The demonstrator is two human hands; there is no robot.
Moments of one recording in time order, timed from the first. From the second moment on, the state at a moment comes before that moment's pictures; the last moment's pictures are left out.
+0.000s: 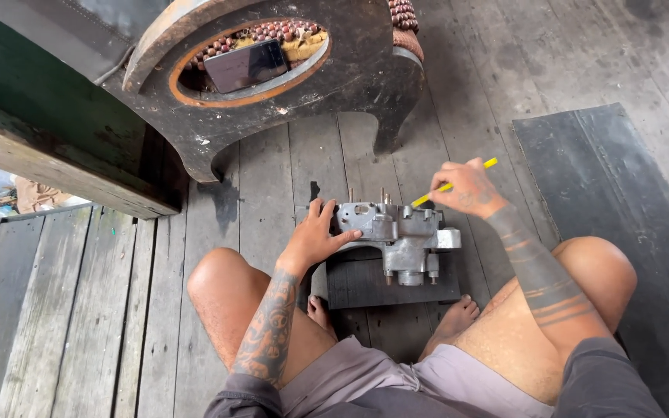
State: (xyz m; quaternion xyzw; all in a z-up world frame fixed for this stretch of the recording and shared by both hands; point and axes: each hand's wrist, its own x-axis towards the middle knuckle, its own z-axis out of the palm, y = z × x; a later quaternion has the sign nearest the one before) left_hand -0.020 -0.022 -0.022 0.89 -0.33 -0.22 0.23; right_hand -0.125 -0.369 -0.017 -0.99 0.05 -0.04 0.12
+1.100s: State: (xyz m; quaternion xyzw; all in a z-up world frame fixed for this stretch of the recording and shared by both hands) left_hand -0.019 -0.022 -0.022 0.89 -0.33 -0.21 0.22; right_hand -0.128 -0.369 -0.009 -0.99 0.06 -0.04 0.12
